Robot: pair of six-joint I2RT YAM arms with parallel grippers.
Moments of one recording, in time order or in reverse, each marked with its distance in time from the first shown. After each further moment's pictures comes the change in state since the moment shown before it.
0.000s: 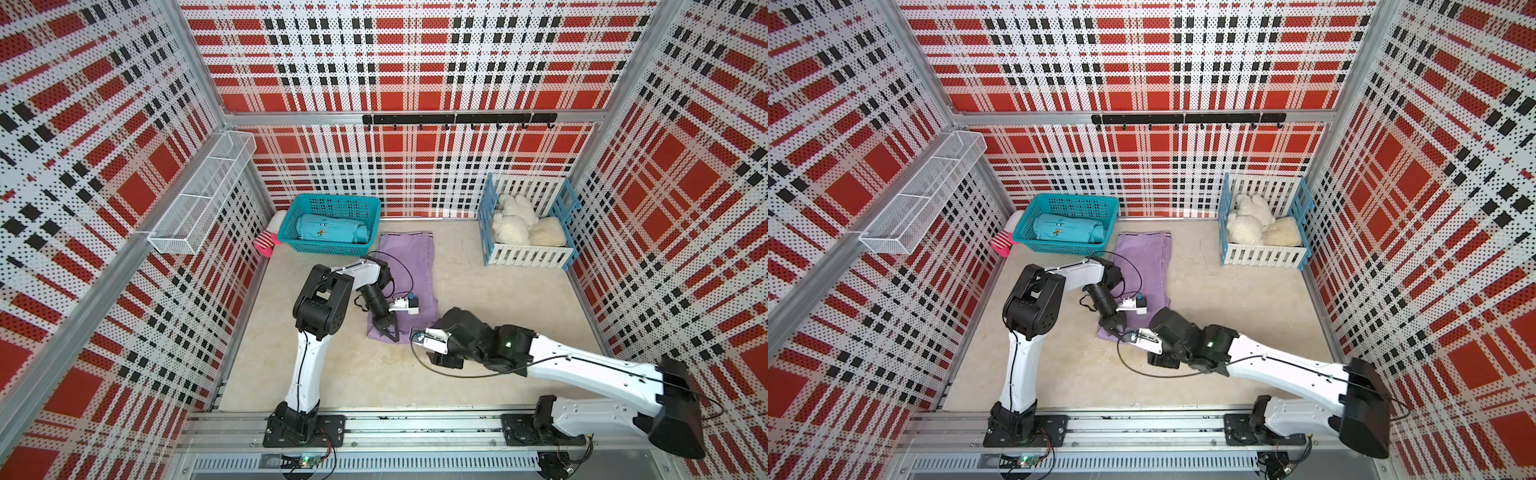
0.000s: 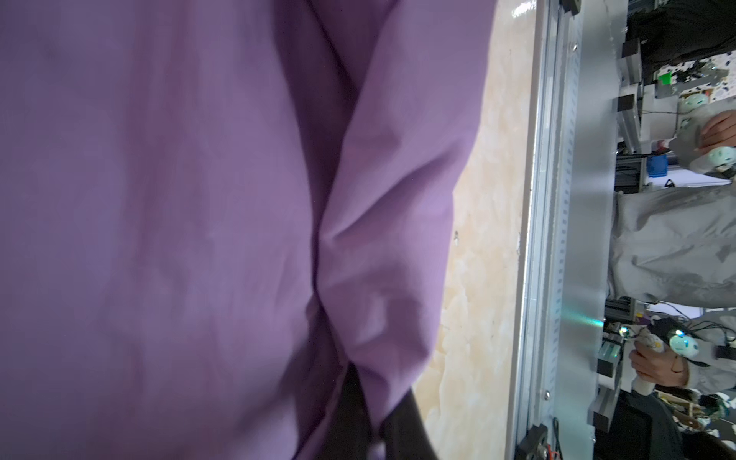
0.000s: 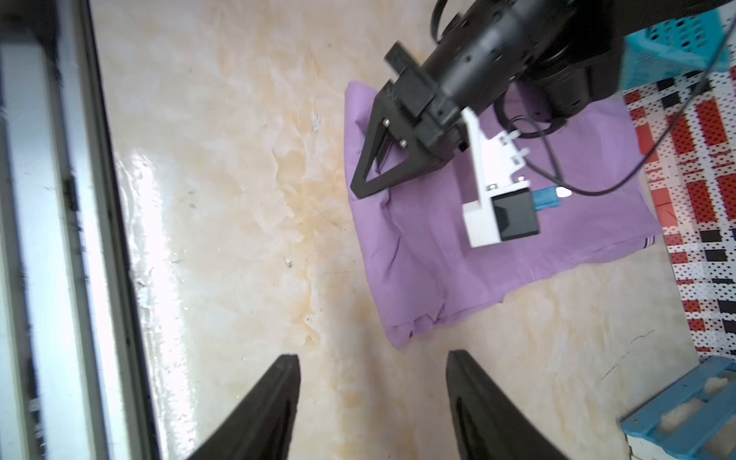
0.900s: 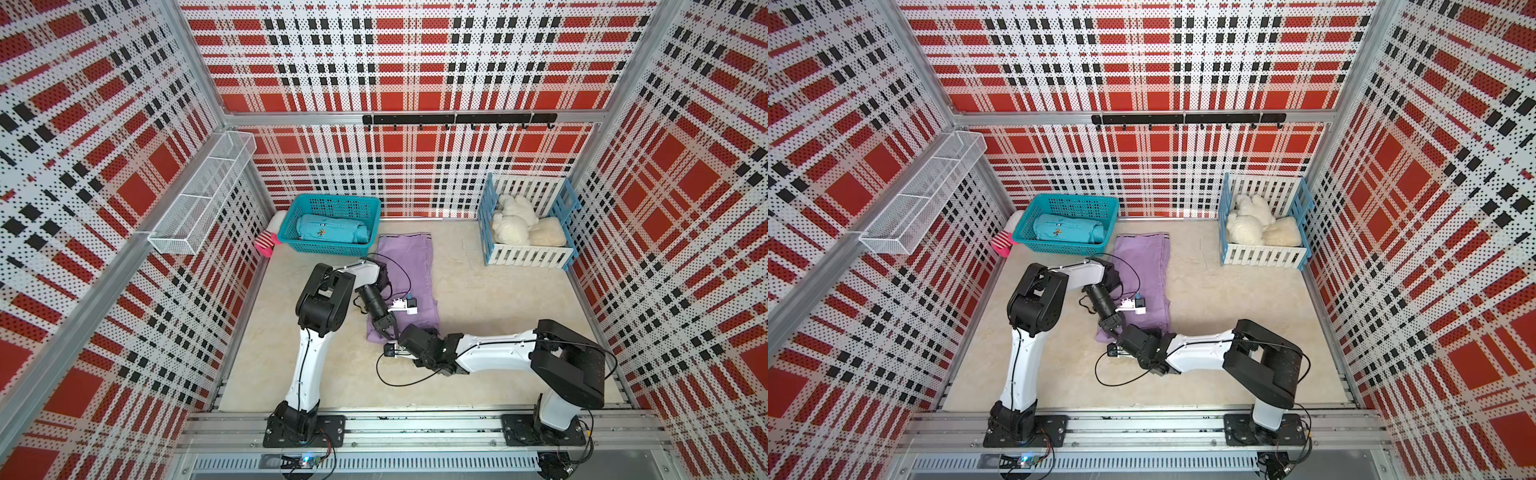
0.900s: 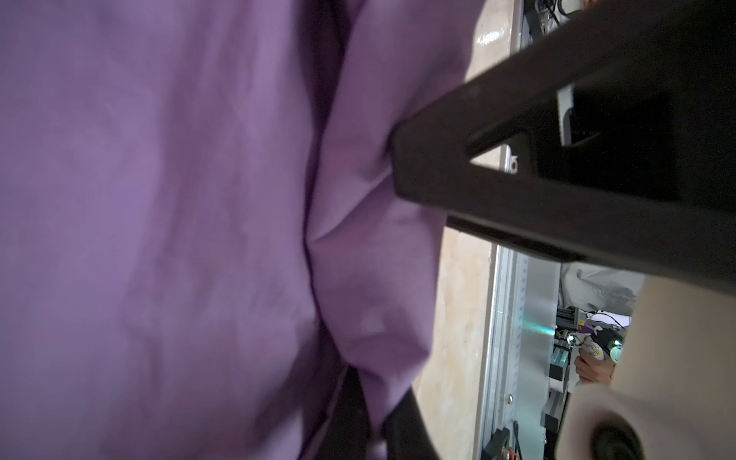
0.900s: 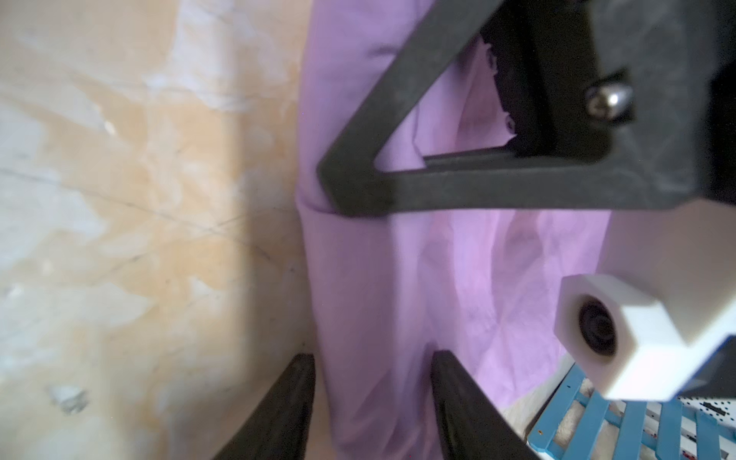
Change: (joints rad) left arm 0.020 0.039 0.020 -0.050 0.050 -0.007; right arm 0.038 0.478 0.000 0.378 0.300 -0.240
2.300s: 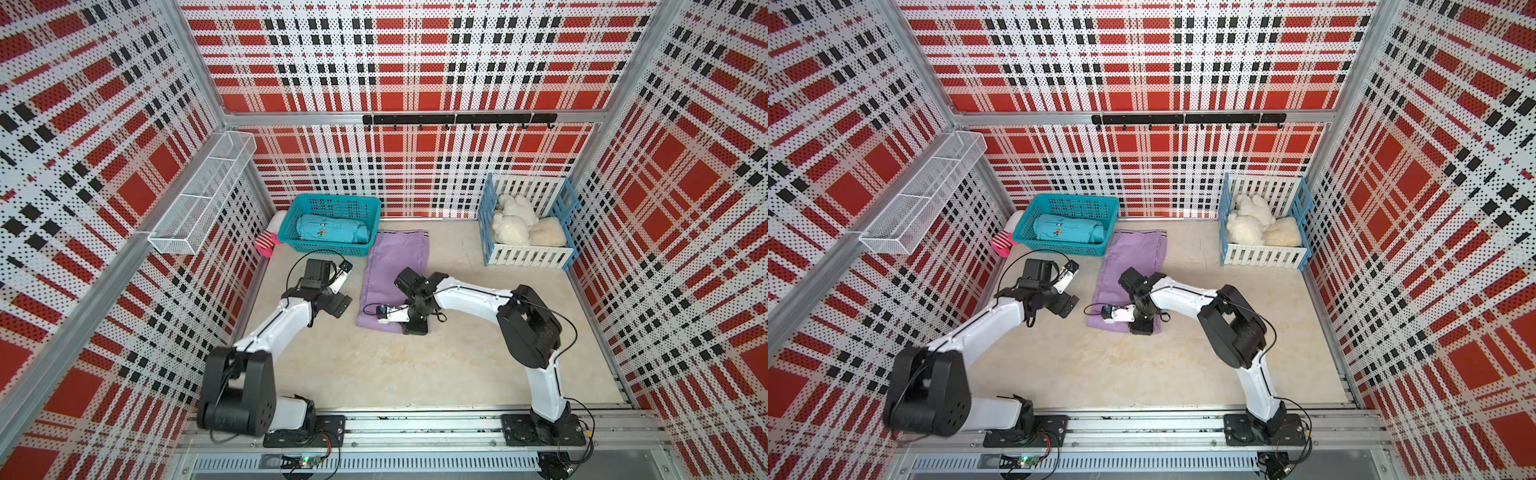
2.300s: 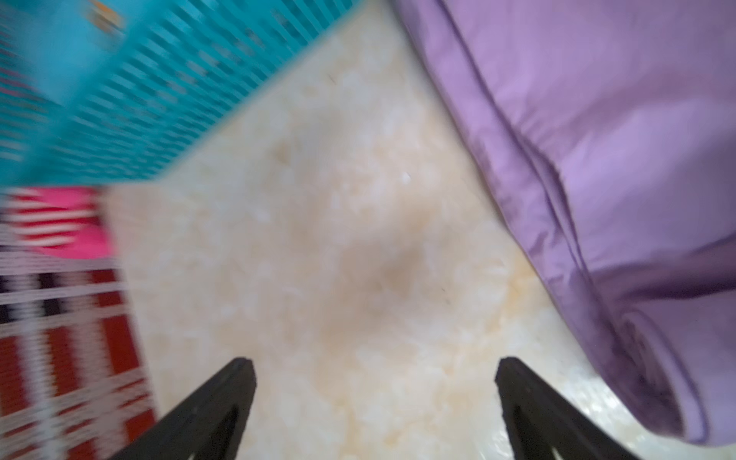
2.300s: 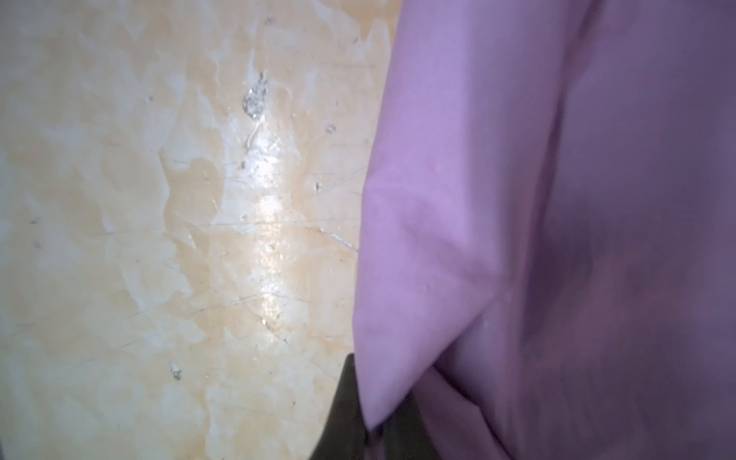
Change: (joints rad) left arm 0.252 -1.049 -0.782 1.096 -0.913 -0.547; right arm -0.349 0.381 0.719 -0.718 -0.823 -0.060
